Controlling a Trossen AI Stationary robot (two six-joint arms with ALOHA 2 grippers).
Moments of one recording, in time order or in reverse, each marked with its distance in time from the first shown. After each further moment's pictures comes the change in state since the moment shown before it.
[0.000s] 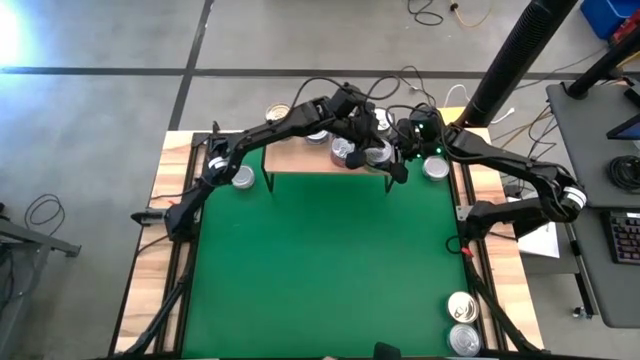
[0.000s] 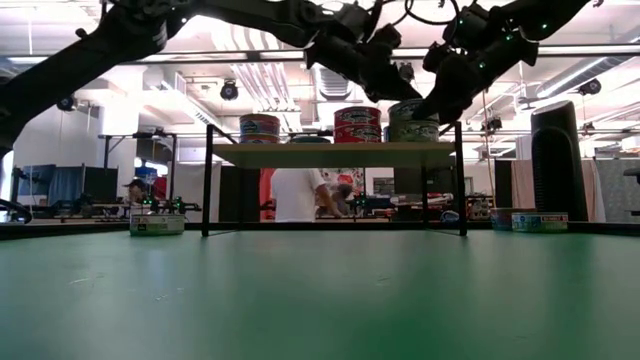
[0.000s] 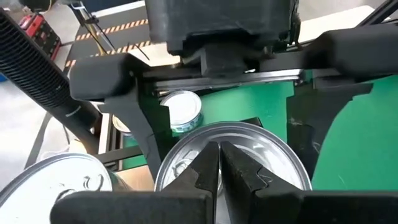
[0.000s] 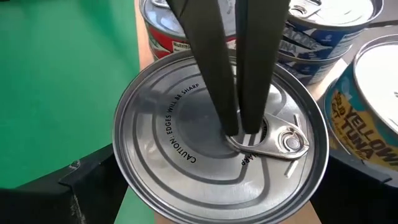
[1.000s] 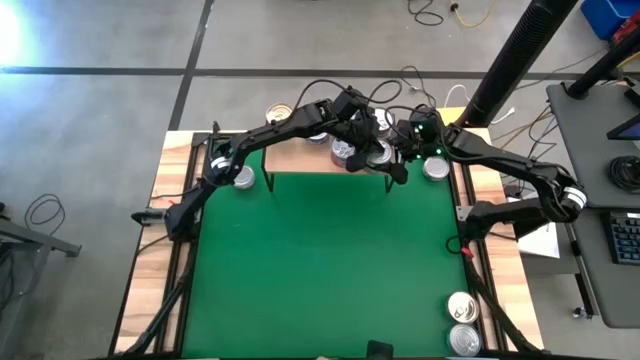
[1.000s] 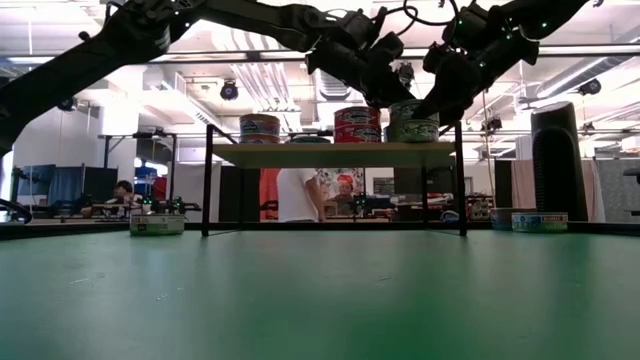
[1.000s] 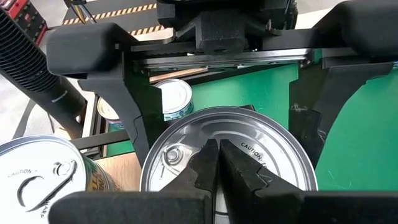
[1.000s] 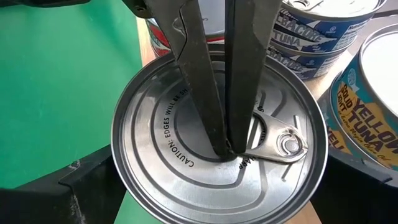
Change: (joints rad) left arm 0.002 0.042 0.003 -0.064 -0.003 -0.015; right arm 0.000 -0.002 0.002 -0.040 0.006 0.036
